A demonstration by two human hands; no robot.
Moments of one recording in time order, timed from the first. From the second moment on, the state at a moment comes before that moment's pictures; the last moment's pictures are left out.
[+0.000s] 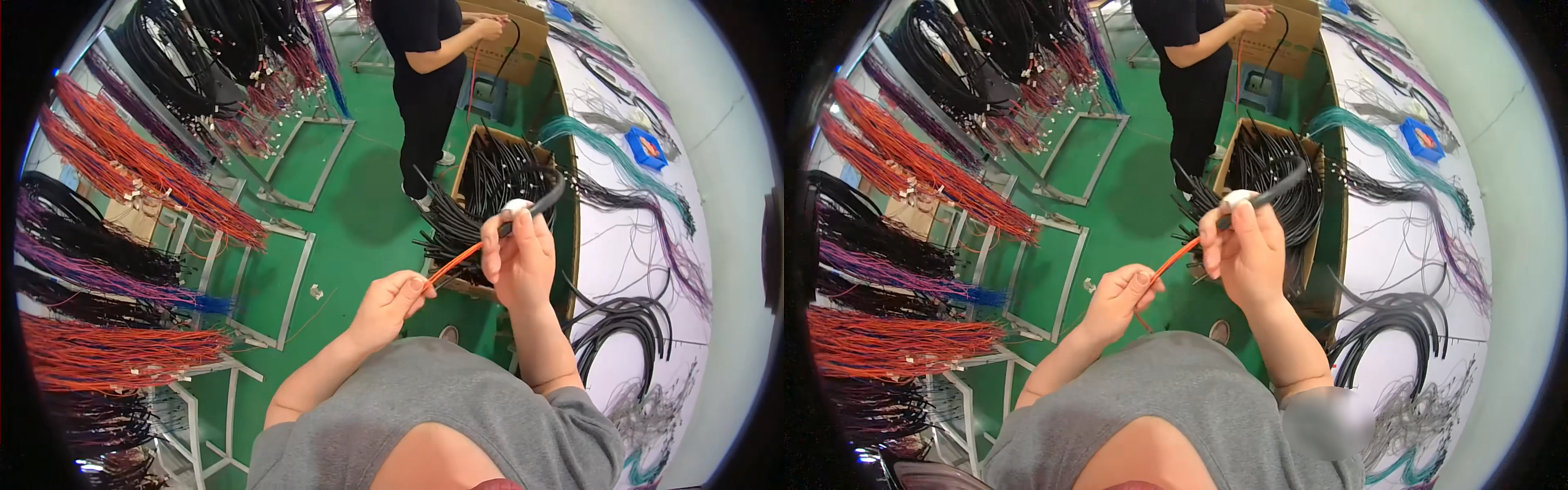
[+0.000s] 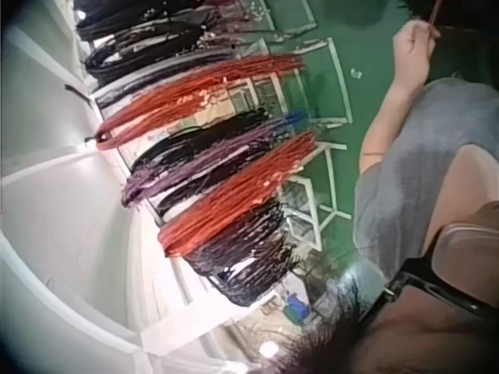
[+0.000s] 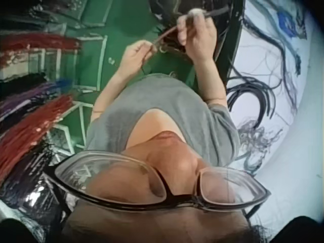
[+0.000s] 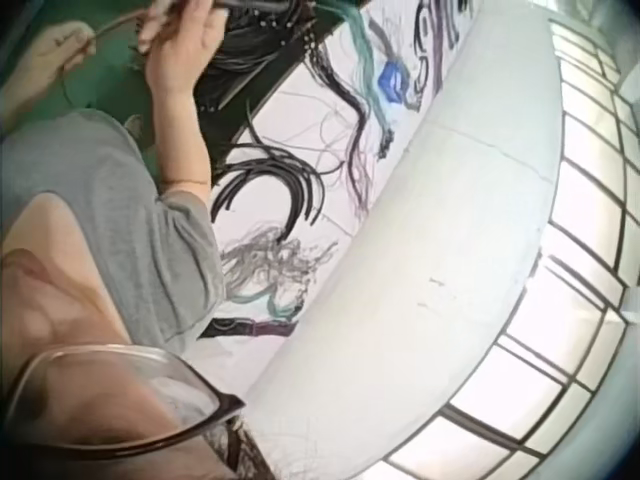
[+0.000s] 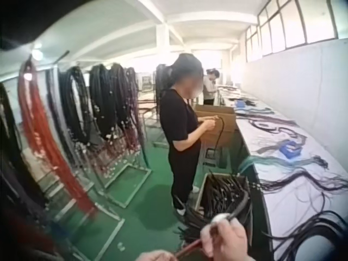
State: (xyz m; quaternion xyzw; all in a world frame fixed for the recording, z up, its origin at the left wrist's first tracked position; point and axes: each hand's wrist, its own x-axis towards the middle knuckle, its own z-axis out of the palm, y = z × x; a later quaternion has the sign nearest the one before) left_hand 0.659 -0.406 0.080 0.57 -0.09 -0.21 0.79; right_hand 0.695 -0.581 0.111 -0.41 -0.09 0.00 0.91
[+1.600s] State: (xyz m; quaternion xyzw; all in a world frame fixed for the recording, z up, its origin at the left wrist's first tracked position) left_hand 0.639 -0.339 0.043 0.58 0.04 -0.12 0.80; right_hand 0.696 -0.540 0.060 -0.32 -0.07 0.21 0.92
